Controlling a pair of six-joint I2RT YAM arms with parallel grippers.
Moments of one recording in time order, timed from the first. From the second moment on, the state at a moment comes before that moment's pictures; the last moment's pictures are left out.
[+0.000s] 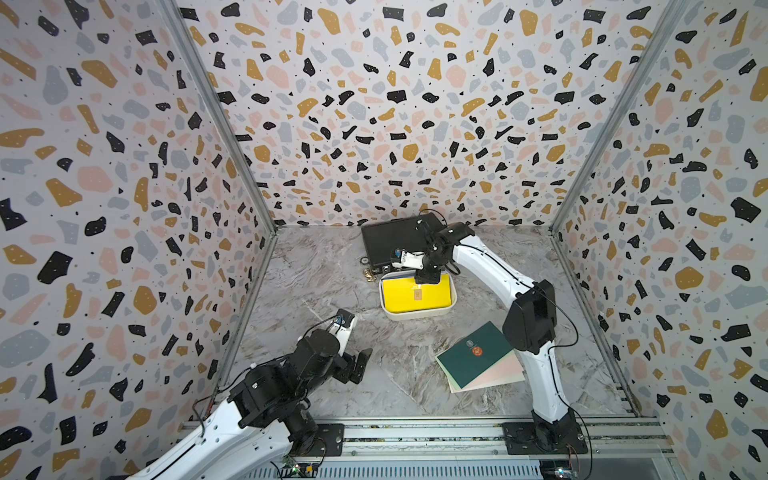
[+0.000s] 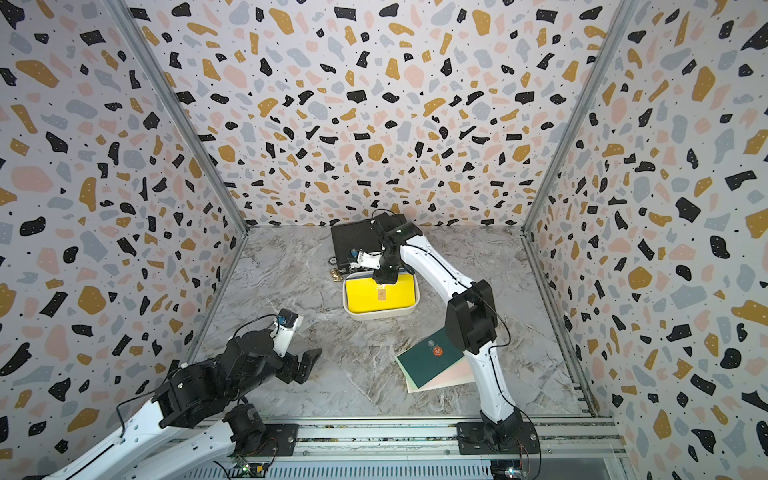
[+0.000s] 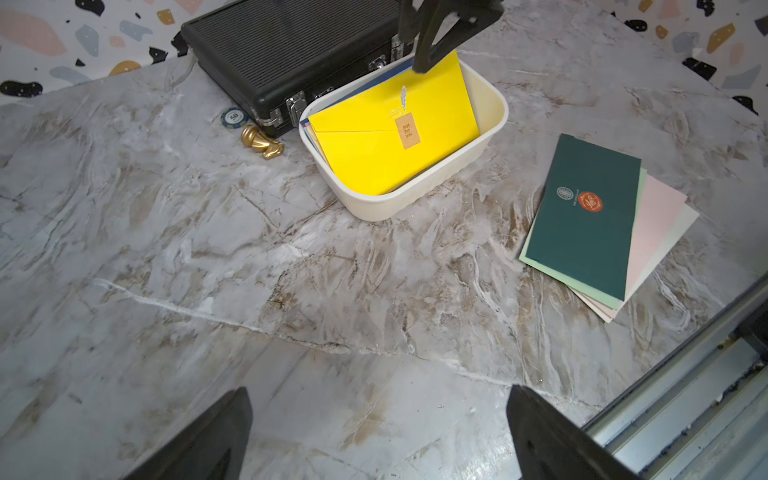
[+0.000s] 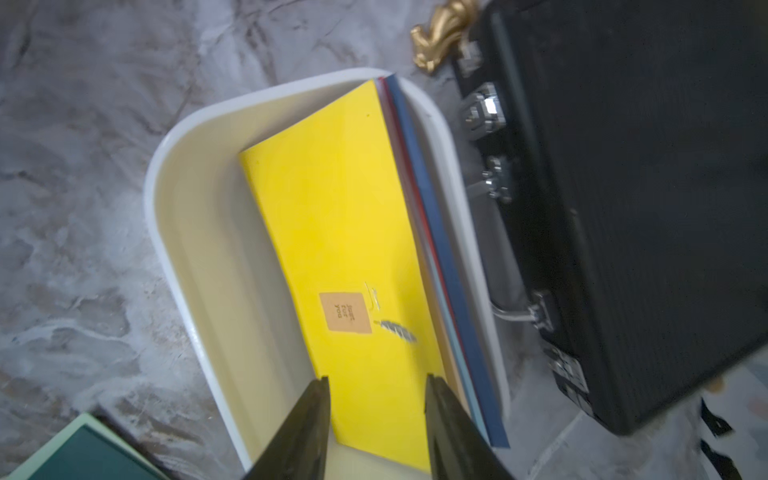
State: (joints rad) left arm -0.85 0.57 0.72 -0.84 -0.24 -0.31; right arm 0.62 2.14 2.11 -1.10 -0.14 -0.75
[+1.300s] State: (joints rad) left arm -0.94 1.38 0.45 0.13 0.21 -0.89; right arm 0.20 1.60 0.88 -0.56 -0.06 0.39
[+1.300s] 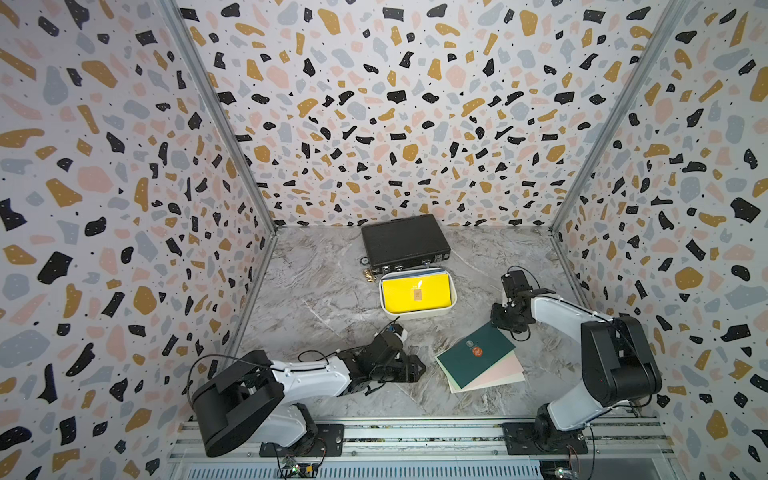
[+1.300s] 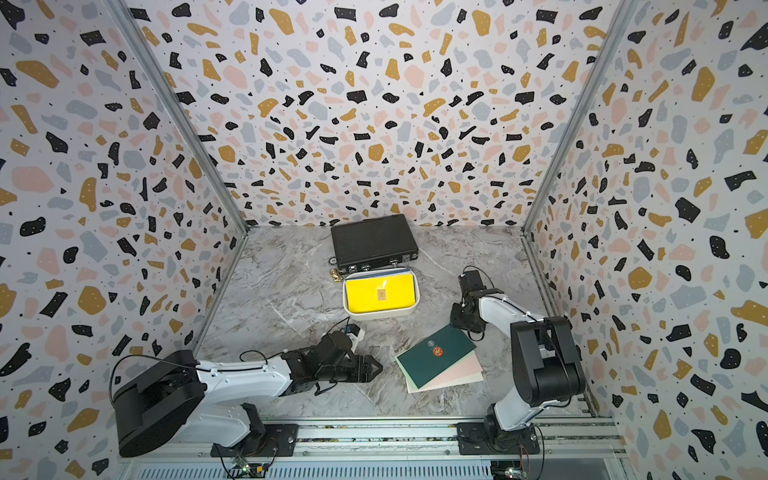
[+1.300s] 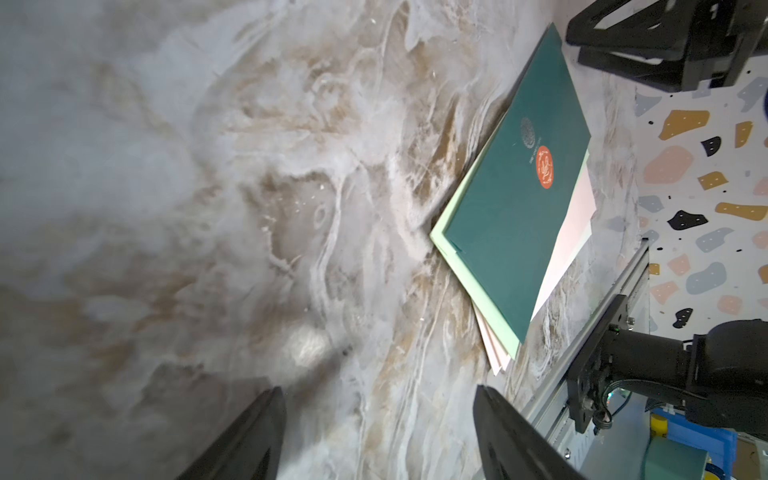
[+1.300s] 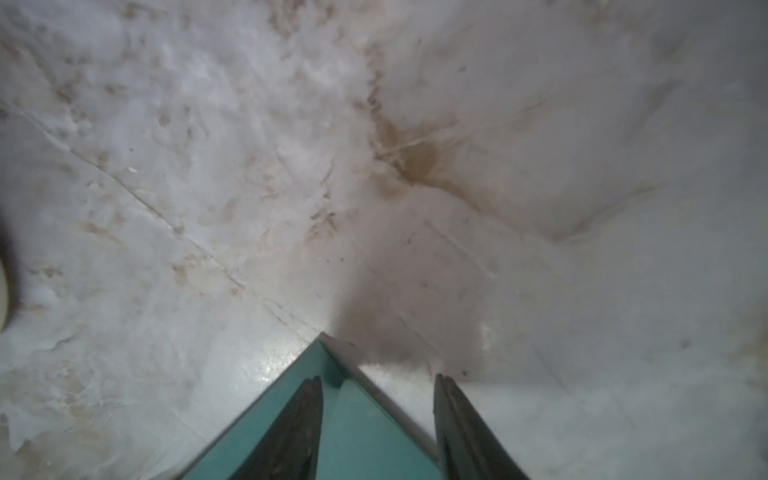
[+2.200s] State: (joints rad) left arm -0.97 1.47 0.44 0.32 0.27 -0.98; right arm 0.30 1.35 0.69 -0.61 -0.32 0.47
